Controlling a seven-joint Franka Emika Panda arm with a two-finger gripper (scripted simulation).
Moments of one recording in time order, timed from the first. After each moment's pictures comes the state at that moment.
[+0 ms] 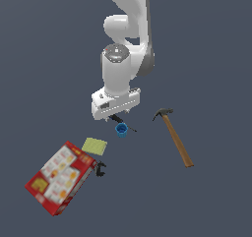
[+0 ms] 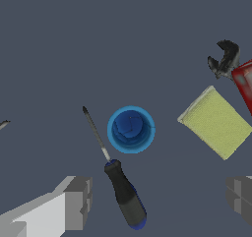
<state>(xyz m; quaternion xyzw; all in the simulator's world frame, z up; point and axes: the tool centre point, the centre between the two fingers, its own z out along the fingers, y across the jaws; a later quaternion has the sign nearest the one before) -0.035 -0.039 0.154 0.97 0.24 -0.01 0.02</state>
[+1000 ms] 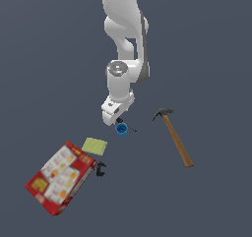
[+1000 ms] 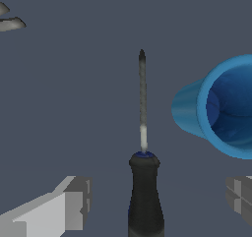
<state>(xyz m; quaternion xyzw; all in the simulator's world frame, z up) -0.092 -0.029 0.068 0.90 0.44 0.00 0.00</state>
